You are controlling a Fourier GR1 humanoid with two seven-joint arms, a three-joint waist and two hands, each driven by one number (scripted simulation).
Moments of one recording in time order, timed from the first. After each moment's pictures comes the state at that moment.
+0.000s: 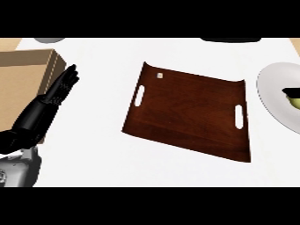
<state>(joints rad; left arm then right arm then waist) -0.18 0.20 0.03 -1.66 -0.07 -0.26 -0.01 -0.73 -0.49 -0.47 -0.39 0.96 -0.75 0.23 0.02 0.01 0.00</state>
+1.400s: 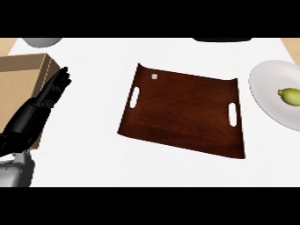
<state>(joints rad) -0.15 0.20 0.07 -1.68 -0.07 -0.27 0.00 -0.11 -0.30 -0.74 -1.41 0.14 -0.18 -0.09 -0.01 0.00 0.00</state>
